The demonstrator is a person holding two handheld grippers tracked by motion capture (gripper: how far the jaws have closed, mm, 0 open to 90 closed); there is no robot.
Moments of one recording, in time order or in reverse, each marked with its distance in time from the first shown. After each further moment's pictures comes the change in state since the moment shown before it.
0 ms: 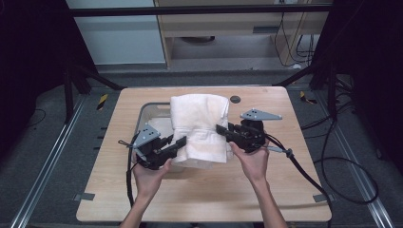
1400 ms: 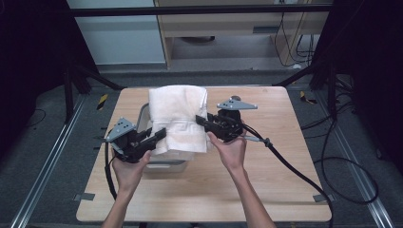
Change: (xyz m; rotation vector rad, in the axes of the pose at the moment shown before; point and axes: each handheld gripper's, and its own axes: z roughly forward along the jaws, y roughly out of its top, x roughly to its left) left arm 0.042 0.010 -0.031 -0.045 0.052 -0.032; right arm 0.028 0.026 0.046 -0.034 0.038 -0.019
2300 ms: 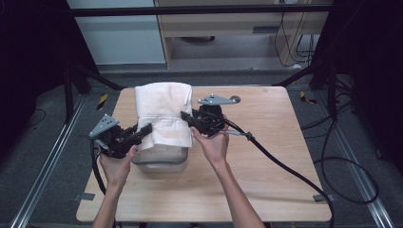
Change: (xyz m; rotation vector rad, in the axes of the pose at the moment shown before) left arm 0.039 -0.002 -0.009 -0.016 0.033 -0.052; right arm 0.017 0.007 0.044 0.007 -0.005 -0.019
